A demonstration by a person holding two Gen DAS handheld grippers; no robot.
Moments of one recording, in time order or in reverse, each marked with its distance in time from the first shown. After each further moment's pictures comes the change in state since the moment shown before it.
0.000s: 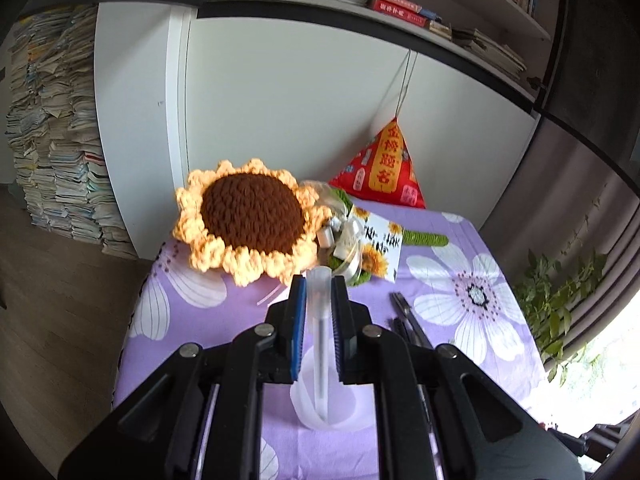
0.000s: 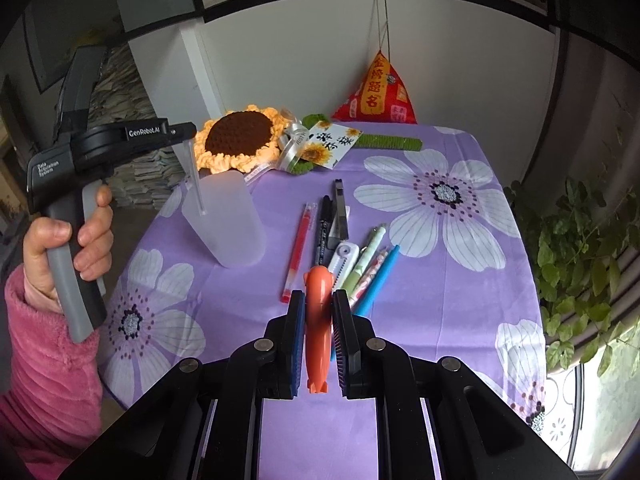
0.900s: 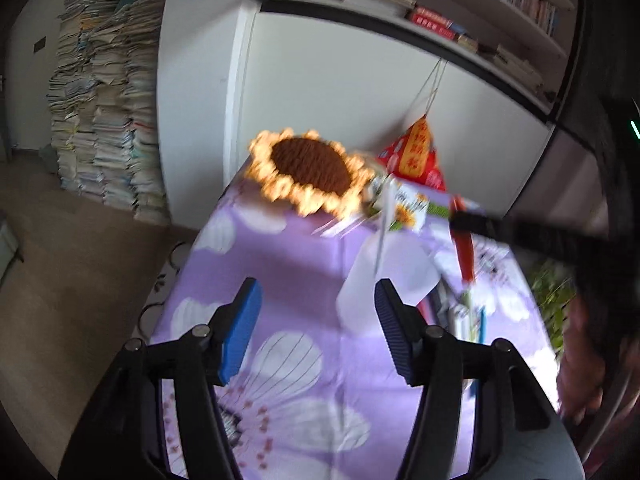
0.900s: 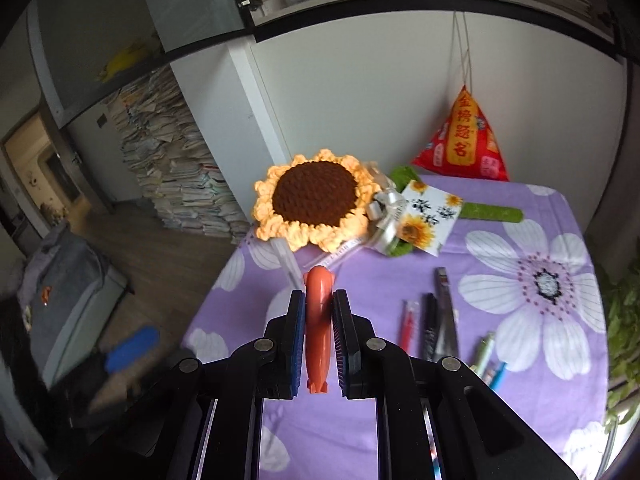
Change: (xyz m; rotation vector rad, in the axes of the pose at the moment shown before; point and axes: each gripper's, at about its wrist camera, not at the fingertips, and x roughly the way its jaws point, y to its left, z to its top) left arm -0.068 0.038 -0.074 -0.090 -0.009 0.093; right arm 0.062 0.070 0.102 -0.023 -0.065 0.195
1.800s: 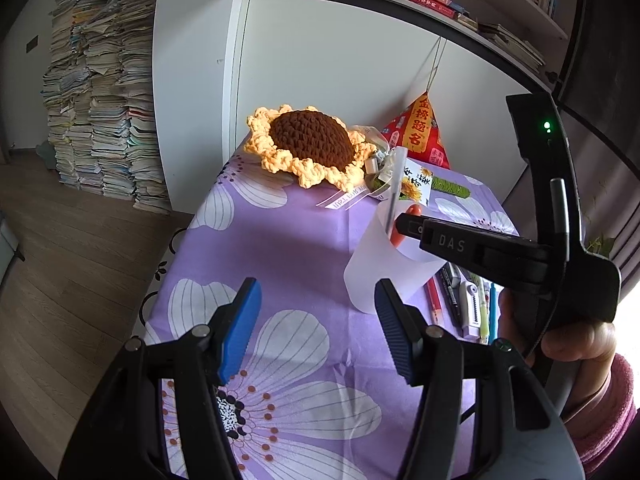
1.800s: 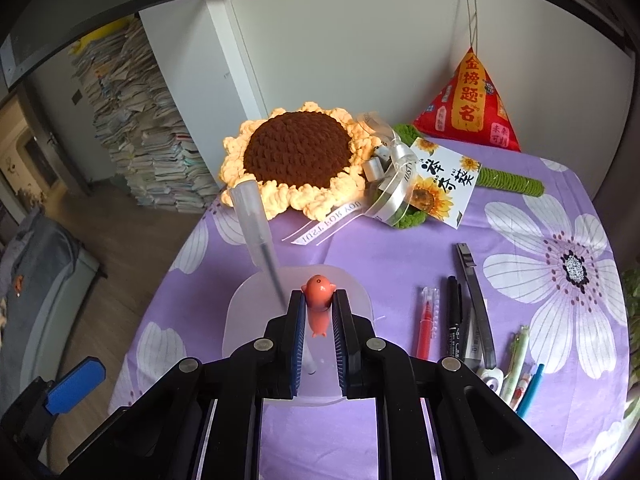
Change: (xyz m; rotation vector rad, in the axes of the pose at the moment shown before) left arm 0.010 0.001 -0.011 0.024 0.047 -0.016; right arm 0.072 0.001 -0.019 -0.014 0.079 -0.084
